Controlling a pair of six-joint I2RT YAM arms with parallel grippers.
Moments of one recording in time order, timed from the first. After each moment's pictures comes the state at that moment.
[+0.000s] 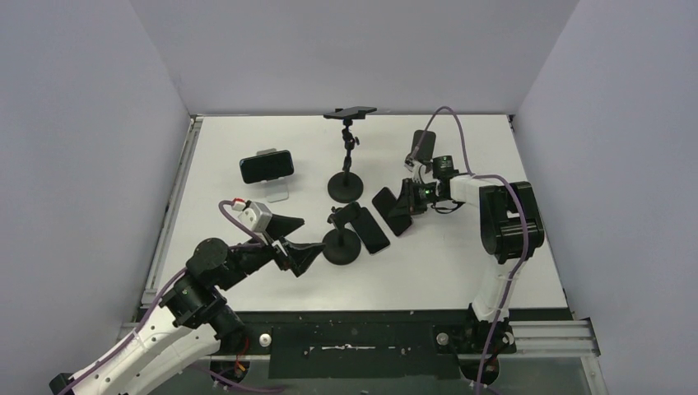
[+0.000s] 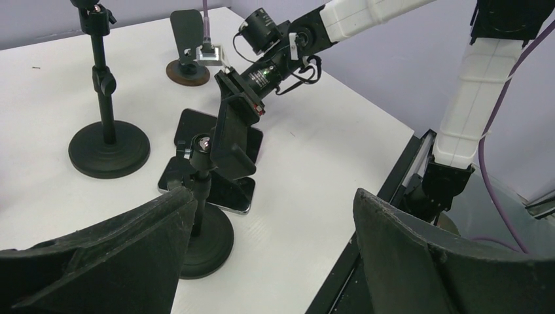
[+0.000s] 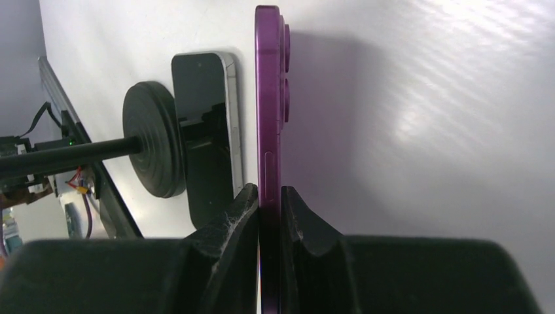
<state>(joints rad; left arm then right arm) -0.81 0.47 0.55 -0.05 0.11 -0.33 0.15 1.94 1.12 -0.30 -0.83 0.06</state>
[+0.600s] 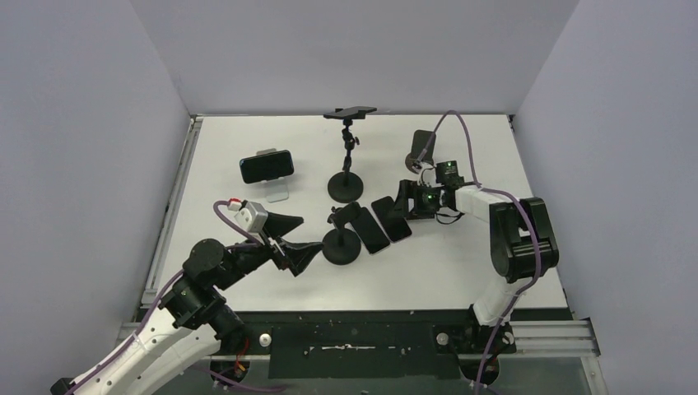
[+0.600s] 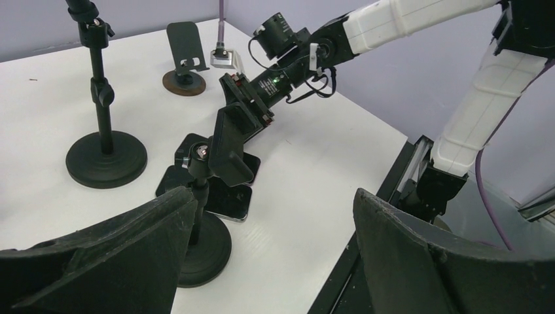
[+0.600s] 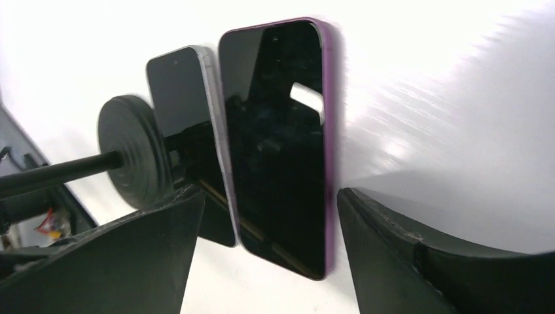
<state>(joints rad) -0.77 0.46 0.54 -0.02 0.16 -0.34 0.17 1.79 0.99 -0.24 -0.68 0.16</state>
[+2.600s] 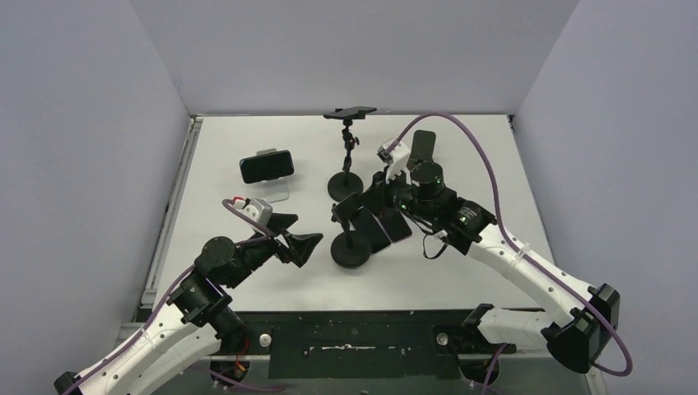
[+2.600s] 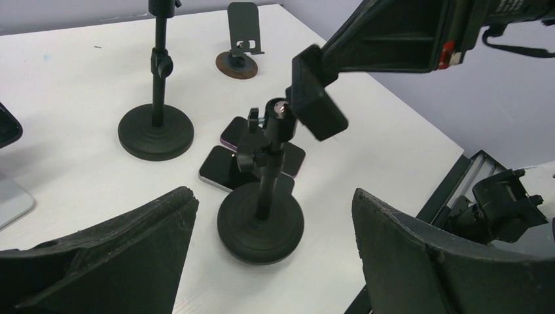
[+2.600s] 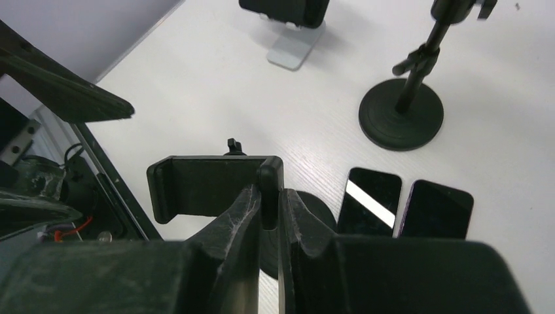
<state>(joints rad) -0.77 0.50 0.49 0.00 0.01 -0.33 0.74 1.16 1.04 -0.25 -0.18 0.22</state>
